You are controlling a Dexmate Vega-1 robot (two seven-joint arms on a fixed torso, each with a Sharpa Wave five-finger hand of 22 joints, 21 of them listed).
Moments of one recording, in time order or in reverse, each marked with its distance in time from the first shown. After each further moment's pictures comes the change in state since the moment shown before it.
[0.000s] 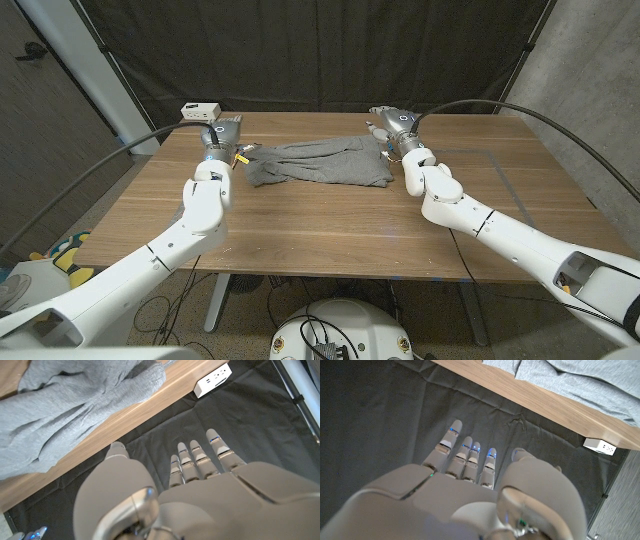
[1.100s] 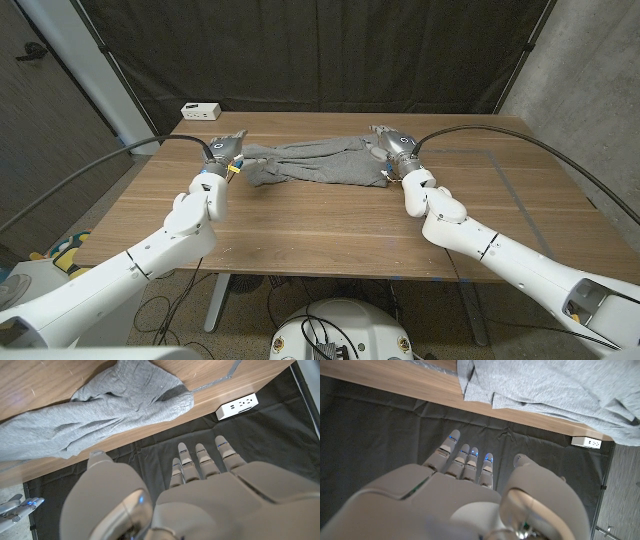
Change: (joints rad) left arm 0.012 0.096 0.039 -0.030 -0.351 -0.017 0.161; left_hand -0.105 -0.168 -0.158 0.007 0.082 -0.006 -0.018 0.031 -0.005 0.051 -0.063 0.045 -0.009 -0.058 0.057 0.016 -0.005 -0.085 0.108 -0.067 -0.004; right arm -0.116 -0.003 0.034 -0.049 0.111 0.018 -0.029; right_hand -0.152 -0.012 0.004 0.011 -0.008 -0.101 0.017 0.000 -0.005 -0.081 -0.025 0.001 -0.017 -0.101 0.005 0.008 -0.075 -0.115 -0.026 -0.056 -0.005
